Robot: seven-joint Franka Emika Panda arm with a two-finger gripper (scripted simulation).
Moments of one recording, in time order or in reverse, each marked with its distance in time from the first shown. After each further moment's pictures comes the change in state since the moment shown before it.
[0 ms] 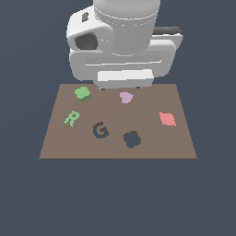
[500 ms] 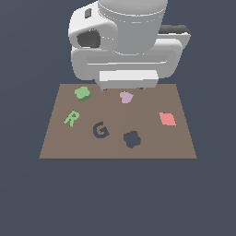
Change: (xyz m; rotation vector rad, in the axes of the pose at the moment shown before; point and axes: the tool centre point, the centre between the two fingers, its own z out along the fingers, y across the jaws) arm 0.008 -0.005 -0.007 -0.002 -0.001 0.028
